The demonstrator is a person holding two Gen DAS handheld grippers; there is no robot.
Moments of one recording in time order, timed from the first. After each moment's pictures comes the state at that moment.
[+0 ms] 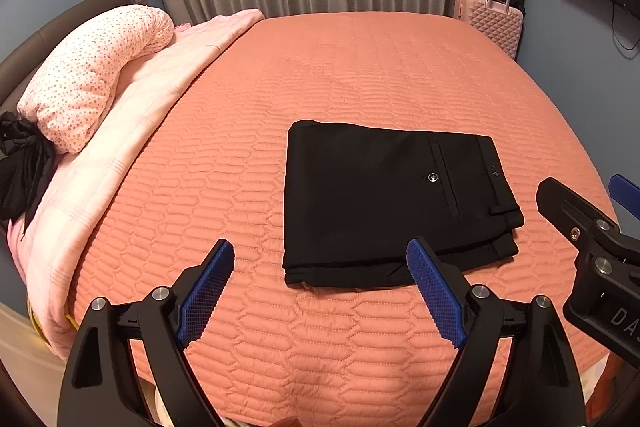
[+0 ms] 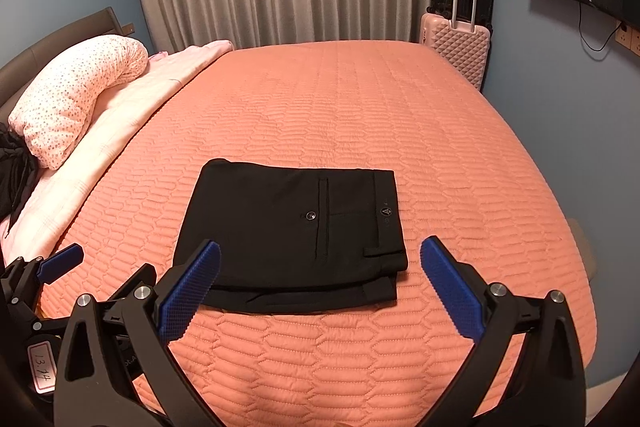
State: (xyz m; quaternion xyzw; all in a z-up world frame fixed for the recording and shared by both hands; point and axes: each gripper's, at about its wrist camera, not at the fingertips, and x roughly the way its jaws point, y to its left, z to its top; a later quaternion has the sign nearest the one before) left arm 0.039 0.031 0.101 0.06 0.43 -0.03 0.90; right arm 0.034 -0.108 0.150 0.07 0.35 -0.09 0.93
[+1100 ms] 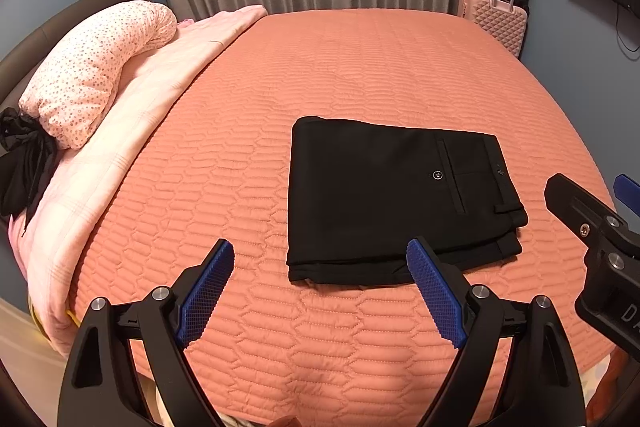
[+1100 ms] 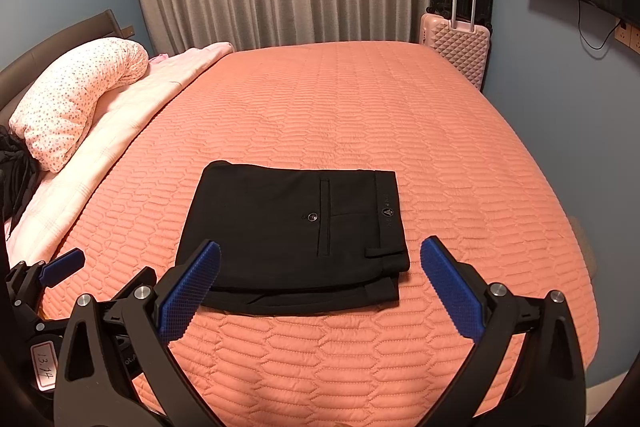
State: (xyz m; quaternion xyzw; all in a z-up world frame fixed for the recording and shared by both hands) left arm 0.041 0.033 0.101 0.06 0.43 -0.04 0.90; right arm 0.035 -0.106 0.151 0.07 0.35 -0.09 0.93
